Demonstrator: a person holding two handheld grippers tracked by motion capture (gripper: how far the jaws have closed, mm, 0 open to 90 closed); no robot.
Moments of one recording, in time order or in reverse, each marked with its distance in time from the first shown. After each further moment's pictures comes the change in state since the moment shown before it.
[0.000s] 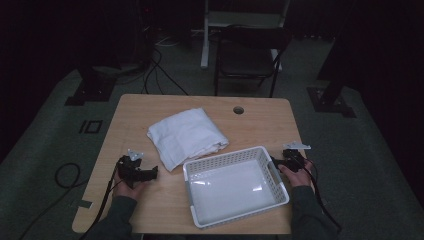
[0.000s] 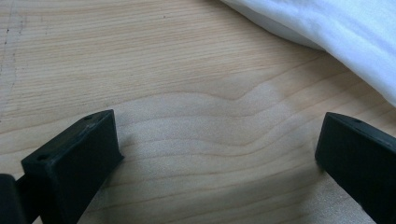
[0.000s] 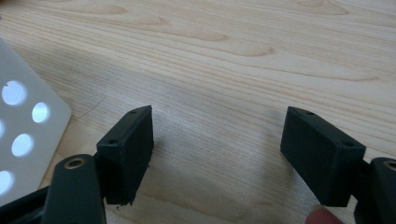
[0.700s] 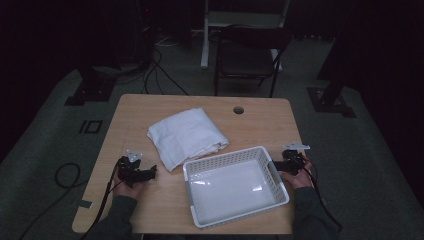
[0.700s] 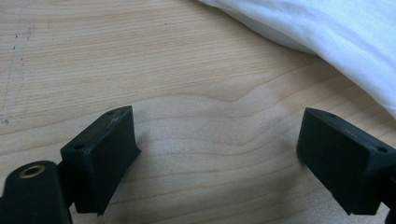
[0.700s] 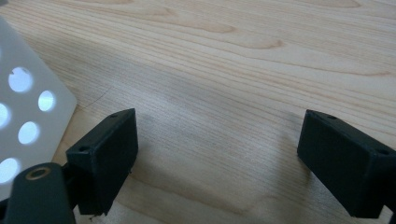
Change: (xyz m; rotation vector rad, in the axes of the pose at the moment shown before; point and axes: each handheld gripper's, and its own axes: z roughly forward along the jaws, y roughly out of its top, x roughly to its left) left arm 0.000 -0.003 -0.004 -0.033 -0.004 0.003; right arm 0.001 -0.001 0.000 0.023 0.013 -0.017
